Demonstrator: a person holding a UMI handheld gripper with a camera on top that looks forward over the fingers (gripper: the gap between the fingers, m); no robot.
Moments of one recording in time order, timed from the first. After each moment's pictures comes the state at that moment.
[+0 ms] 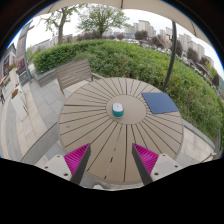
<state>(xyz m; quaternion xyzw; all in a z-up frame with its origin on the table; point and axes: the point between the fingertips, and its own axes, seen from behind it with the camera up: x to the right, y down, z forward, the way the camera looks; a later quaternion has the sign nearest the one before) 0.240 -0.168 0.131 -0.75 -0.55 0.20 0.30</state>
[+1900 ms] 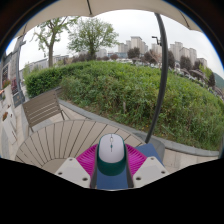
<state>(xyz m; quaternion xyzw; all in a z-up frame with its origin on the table) -0.049 0.219 0.123 -0.72 -0.50 0.27 0.39</state>
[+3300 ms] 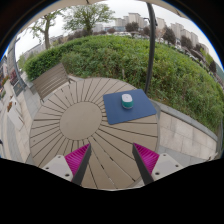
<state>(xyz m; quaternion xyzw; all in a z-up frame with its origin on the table) 0.223 0.096 0.119 -0.79 -0.52 0.20 0.26</state>
